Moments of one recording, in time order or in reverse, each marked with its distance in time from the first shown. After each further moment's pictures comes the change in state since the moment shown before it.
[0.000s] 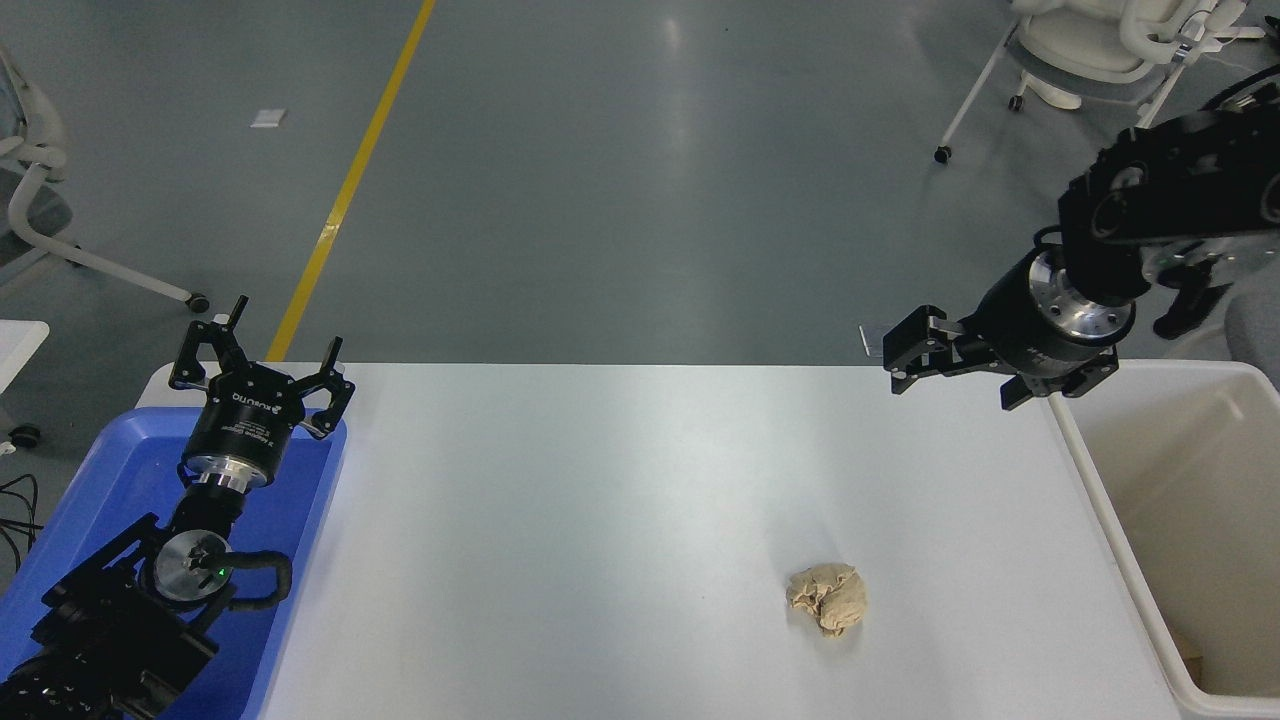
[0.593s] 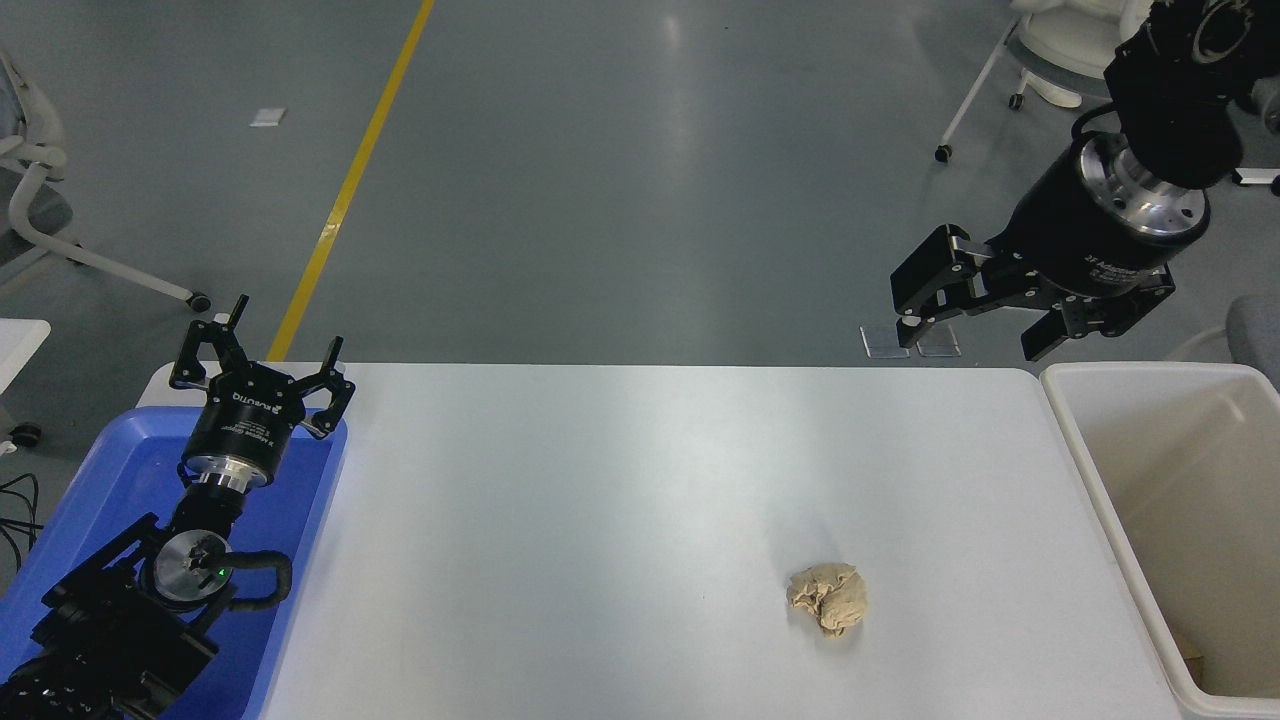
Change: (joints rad) left arm 0.000 0.000 0.000 0.000 0.000 0.000 0.000; right arm 0.354 -0.078 -0.096 0.040 0.096 0.280 0.005
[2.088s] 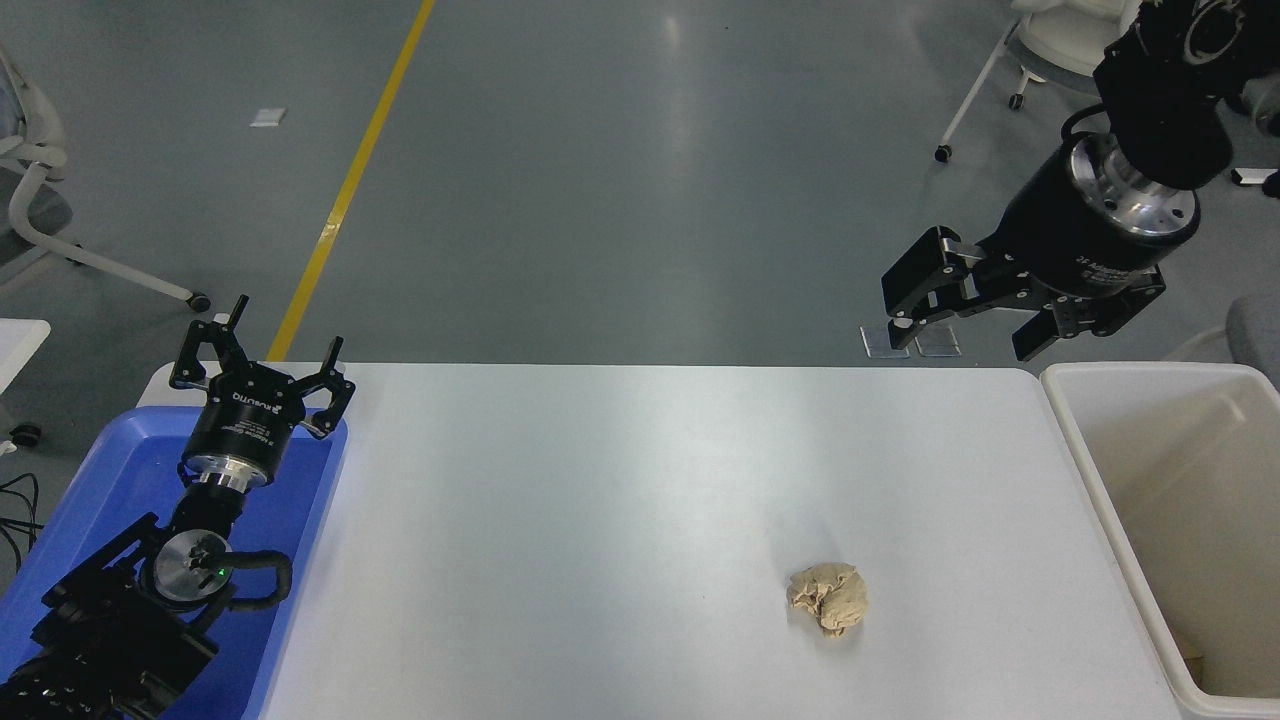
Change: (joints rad) left arm 0.000 0.001 0.000 0.000 0.000 0.000 0.000; right arm 0.049 0.004 0.030 0.008 -0.007 0.050 -0.001
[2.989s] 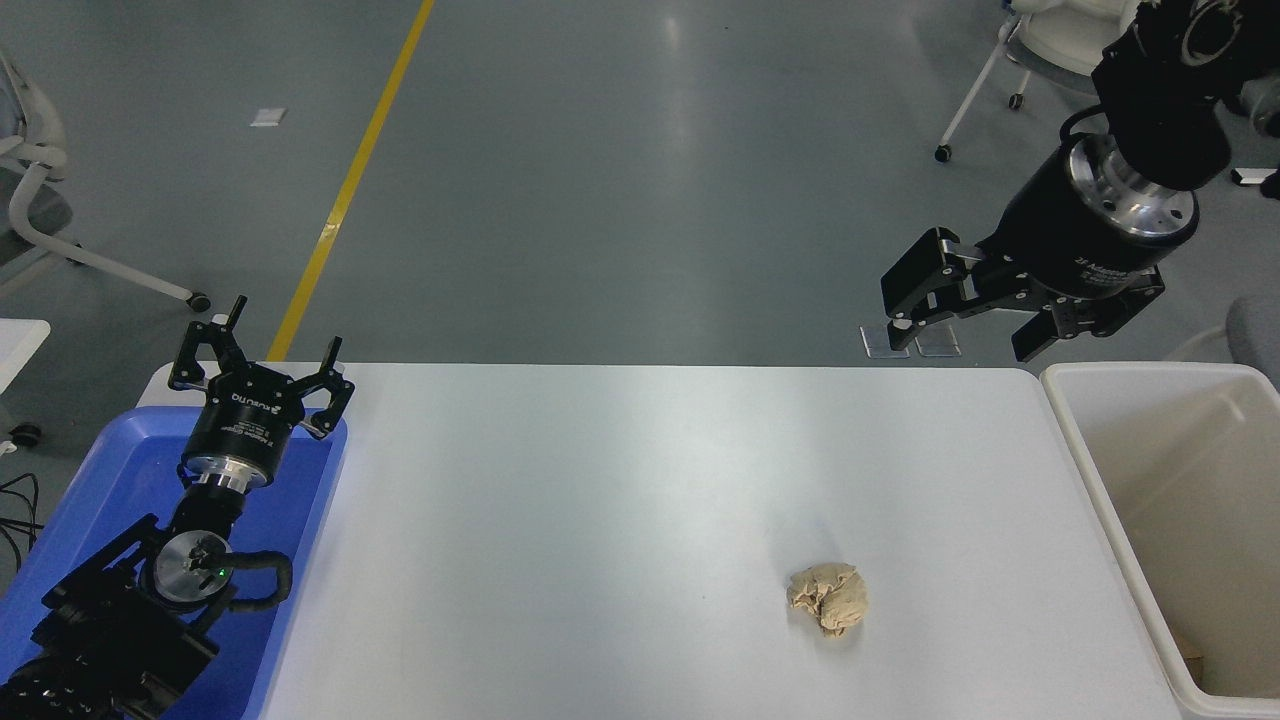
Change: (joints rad) left arm 0.001 -0.001 0.000 -0.001 -0.005 0.000 -0.002; right arm -0.001 0.001 0.000 0.001 0.000 0.000 0.000
